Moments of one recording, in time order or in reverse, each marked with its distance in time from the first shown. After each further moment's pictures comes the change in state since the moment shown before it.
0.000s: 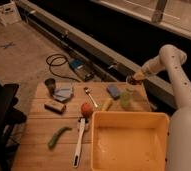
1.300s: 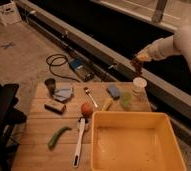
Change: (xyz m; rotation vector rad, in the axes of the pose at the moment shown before) arm -0.103 0.009 -0.128 0.186 -0.193 -0.210
